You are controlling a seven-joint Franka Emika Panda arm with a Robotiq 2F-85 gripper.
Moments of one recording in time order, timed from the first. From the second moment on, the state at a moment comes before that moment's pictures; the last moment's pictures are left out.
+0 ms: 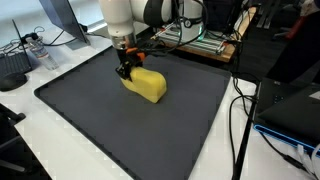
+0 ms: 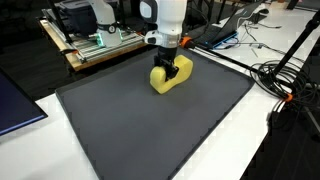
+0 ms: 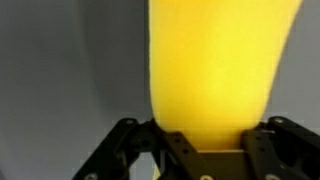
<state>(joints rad) 0.13 0.44 -0.15 -2.10 0.00 2.53 1.61</state>
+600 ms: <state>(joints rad) 0.13 0.43 -0.15 -2.10 0.00 2.53 1.61</state>
